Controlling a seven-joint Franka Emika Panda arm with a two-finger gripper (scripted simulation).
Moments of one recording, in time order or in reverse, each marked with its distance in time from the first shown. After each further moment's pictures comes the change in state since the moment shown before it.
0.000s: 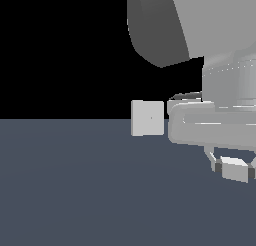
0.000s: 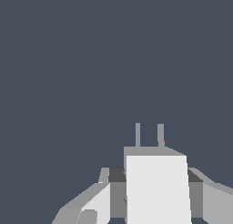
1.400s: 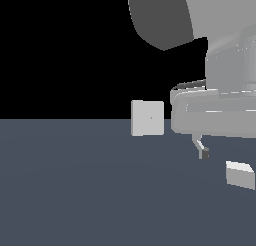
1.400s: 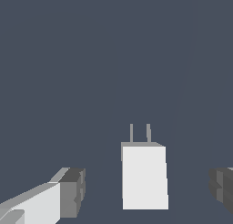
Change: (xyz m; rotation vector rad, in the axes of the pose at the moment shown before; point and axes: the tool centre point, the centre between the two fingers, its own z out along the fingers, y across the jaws) arm -0.003 0.007 -0.020 -0.008 0.001 0.059
